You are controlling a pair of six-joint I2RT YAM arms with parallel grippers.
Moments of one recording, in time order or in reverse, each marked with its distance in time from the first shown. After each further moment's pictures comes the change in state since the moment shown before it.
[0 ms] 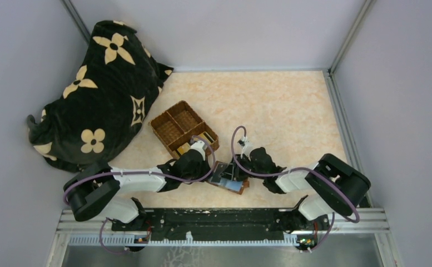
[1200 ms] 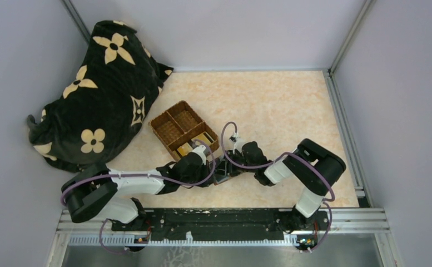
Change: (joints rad) left arm -0.023 -0.020 -0.022 -0.011 0.085 -0.023; right arm -0.023 0.262 0.134 0.106 -0.098 -0.026
